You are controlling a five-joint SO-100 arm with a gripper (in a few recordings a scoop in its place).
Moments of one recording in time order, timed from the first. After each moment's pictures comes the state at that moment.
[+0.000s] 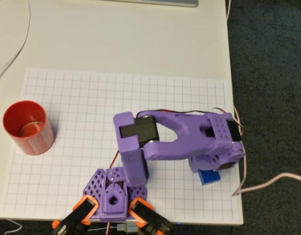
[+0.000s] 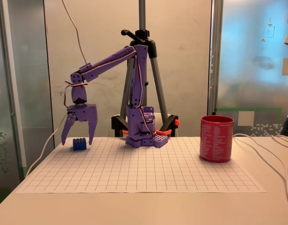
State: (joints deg) arm 78.0 96.6 124.5 65.7 1.8
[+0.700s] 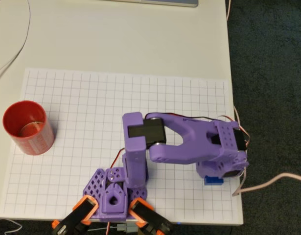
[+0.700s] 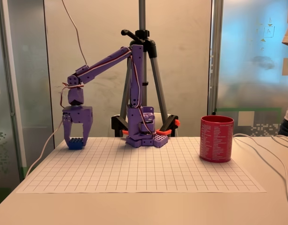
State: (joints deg) arm 81.3 94.3 121.5 61.4 3.0
